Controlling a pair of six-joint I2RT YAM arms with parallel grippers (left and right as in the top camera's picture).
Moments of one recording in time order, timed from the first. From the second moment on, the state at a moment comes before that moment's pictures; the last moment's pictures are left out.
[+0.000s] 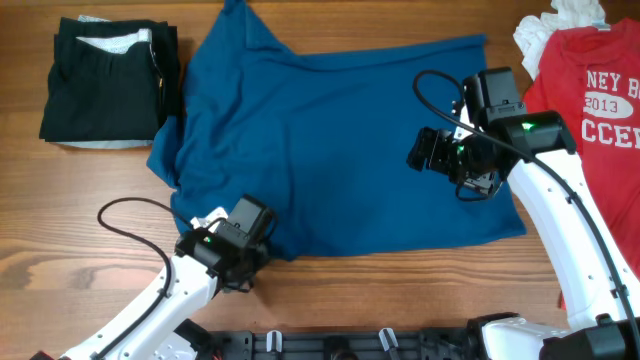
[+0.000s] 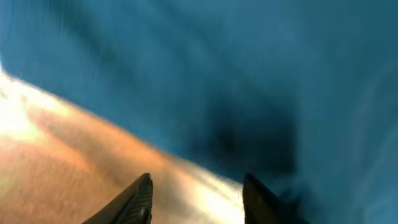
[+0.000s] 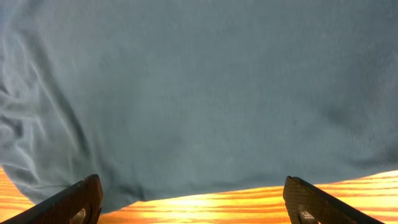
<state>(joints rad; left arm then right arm) -0.56 1.15 0.54 -0.79 -0.05 -1.23 0.17 1.44 1.27 -1.12 -0.18 0.47</state>
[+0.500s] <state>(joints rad) -0.53 1.33 0.55 -0.74 -0.07 -1.24 0.17 1.44 1.27 -1.11 -0.18 0.47</state>
